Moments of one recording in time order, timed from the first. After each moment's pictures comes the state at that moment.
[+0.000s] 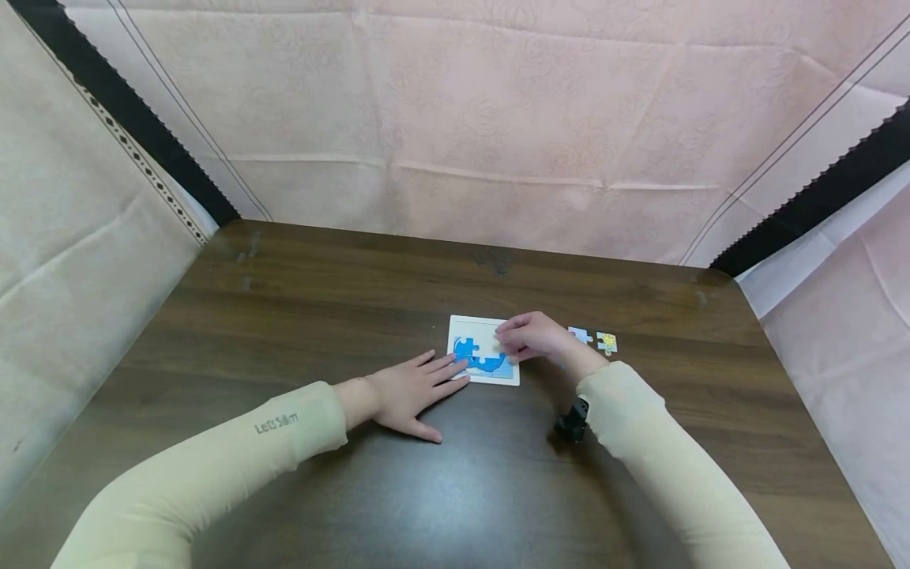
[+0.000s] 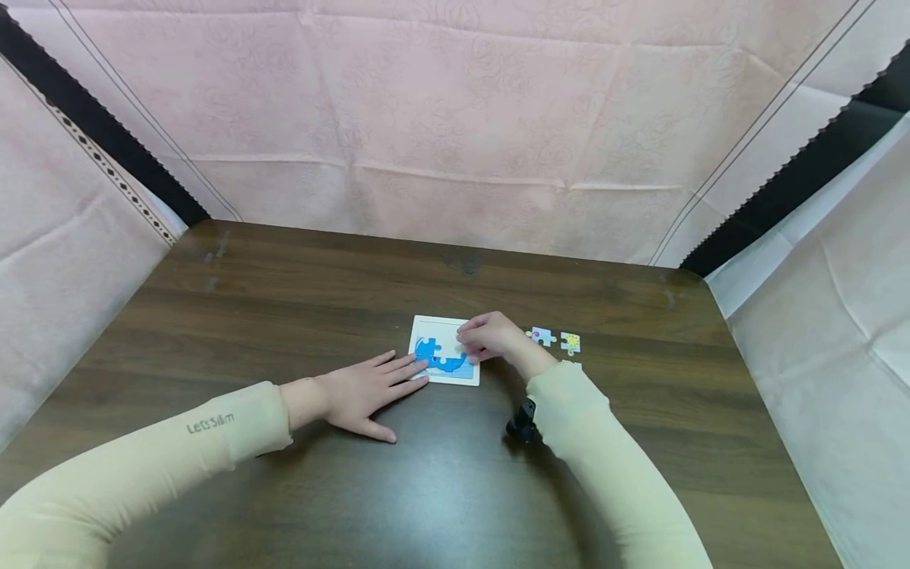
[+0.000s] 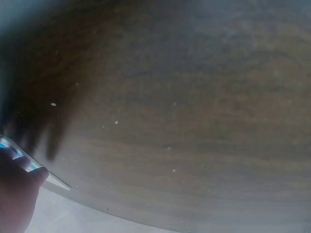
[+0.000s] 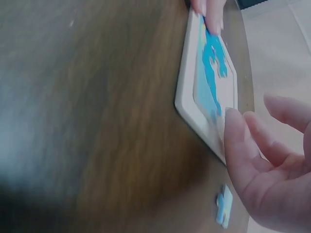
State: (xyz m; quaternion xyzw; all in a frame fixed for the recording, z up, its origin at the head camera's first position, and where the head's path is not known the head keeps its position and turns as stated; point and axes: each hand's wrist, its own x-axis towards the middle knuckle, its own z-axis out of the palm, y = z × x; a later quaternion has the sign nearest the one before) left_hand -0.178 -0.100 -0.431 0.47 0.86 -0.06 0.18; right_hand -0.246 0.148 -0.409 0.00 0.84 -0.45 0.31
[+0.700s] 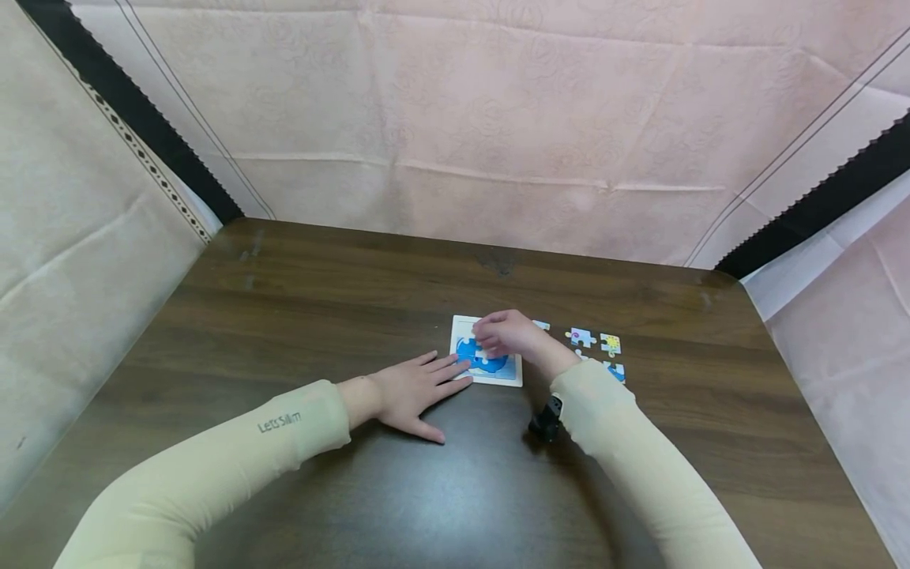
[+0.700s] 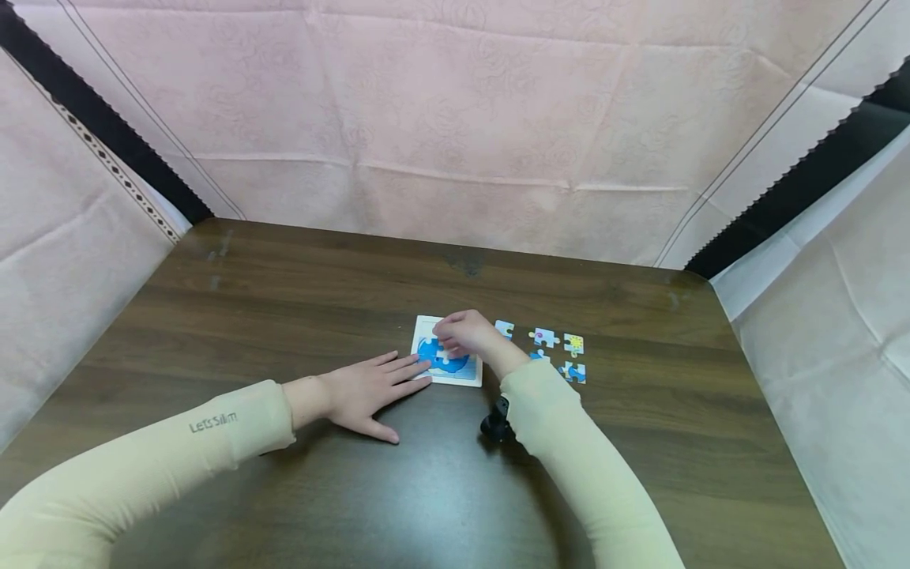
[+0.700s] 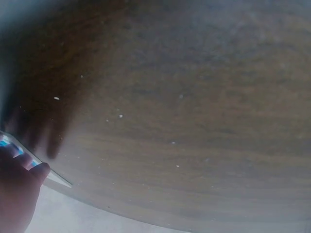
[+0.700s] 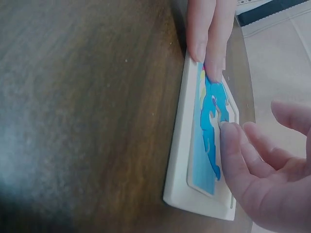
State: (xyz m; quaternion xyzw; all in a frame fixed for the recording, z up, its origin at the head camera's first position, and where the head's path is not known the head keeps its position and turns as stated) left_hand -0.178 -0.100 -0.430 0.46 0.87 -0.05 0.18; right_hand -0.248 0.108 -0.410 0.00 0.82 -0.48 0.32
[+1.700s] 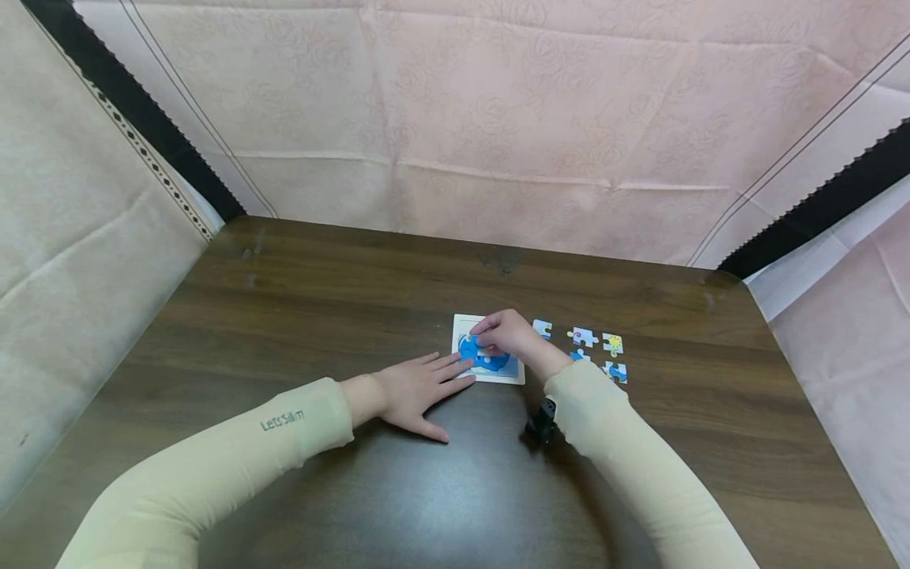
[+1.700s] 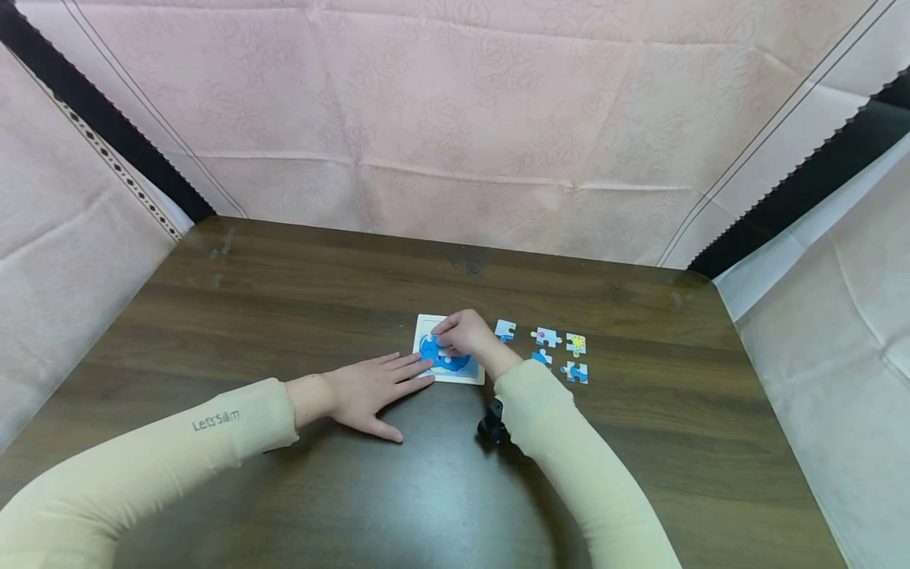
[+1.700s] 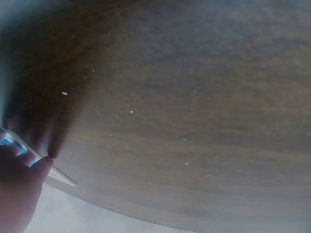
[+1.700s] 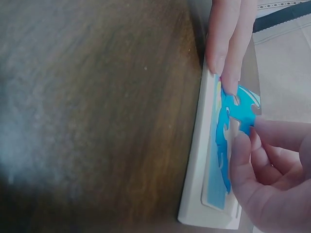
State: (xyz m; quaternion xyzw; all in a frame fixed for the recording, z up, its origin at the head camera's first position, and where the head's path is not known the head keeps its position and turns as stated) left_hand -0.178 -0.098 -0.428 0.46 0.87 -0.04 0.18; right_hand -0.247 0.098 -0.414 -0.01 0.87 -0.41 0.27
